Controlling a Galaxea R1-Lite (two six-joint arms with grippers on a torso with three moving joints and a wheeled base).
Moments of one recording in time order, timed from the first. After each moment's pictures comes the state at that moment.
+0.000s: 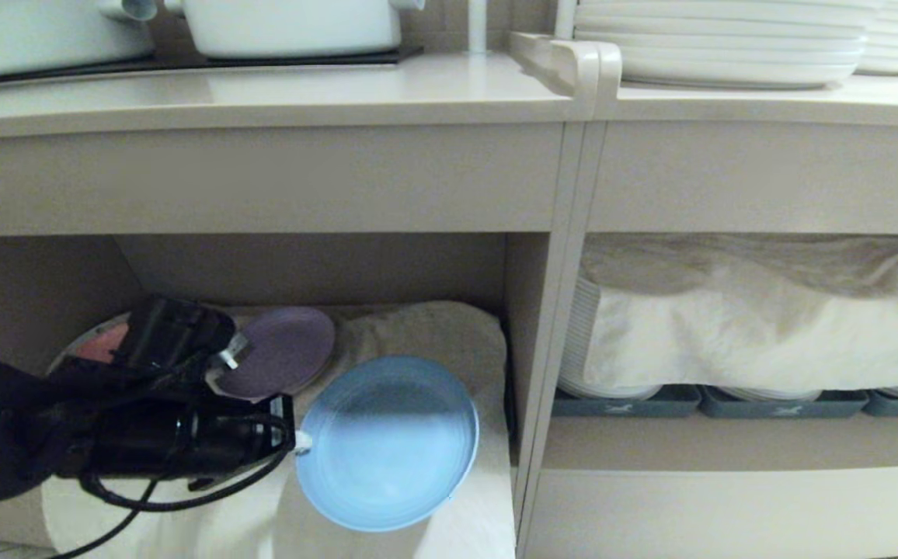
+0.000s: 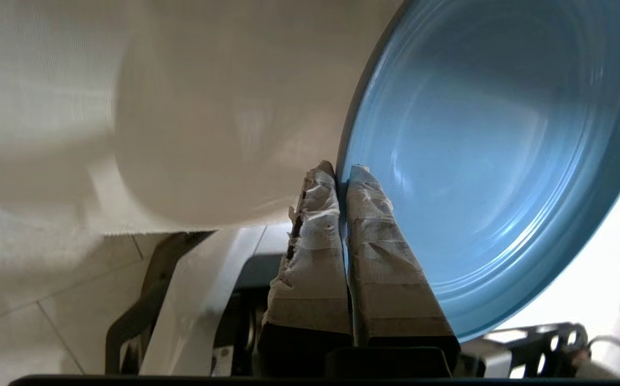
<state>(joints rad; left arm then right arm) -0.32 1.62 -0.71 0.01 -0.19 -0.62 0.00 0.00 0.00 0.00 0.00 0.01</state>
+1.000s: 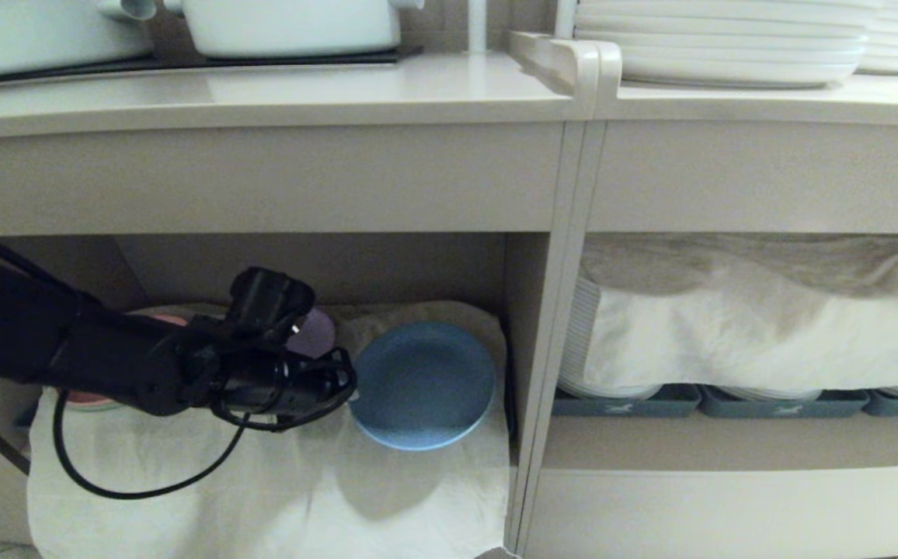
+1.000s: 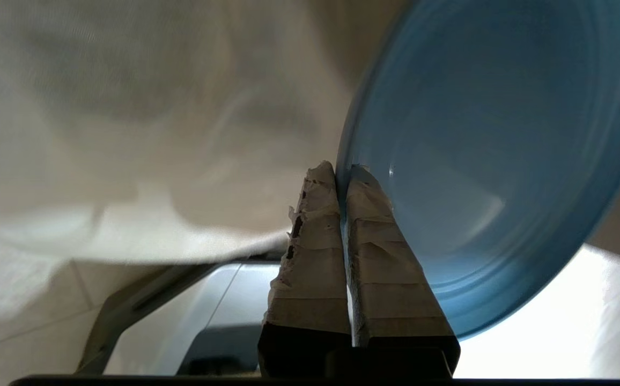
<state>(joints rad) -0.35 1.90 -0.94 -0.09 -0.15 -0.74 0.00 0.00 0.00 0.00 0.00 0.01</state>
